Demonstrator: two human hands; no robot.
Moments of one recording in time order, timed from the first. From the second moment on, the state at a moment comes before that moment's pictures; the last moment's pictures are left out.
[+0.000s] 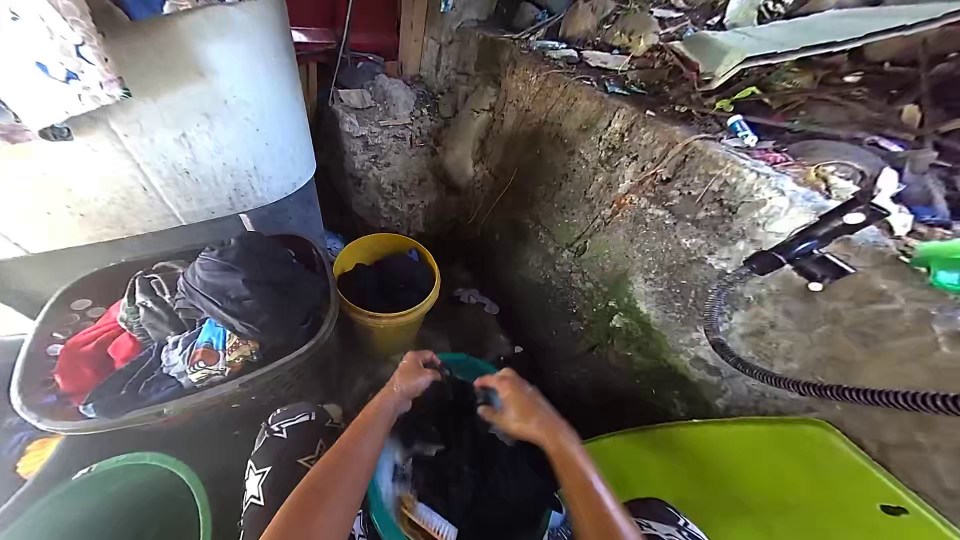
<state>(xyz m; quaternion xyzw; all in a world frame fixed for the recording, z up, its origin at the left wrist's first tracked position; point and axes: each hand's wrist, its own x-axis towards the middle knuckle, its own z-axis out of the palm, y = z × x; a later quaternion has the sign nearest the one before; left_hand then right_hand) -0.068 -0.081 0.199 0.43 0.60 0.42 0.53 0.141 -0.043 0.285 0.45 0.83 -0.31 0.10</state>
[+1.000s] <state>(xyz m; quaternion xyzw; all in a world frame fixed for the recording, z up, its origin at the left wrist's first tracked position) -0.045 -0.064 0.042 0.44 0.79 0.05 0.41 0.157 -0.017 0.029 0.51 0.76 -0.33 0.24</state>
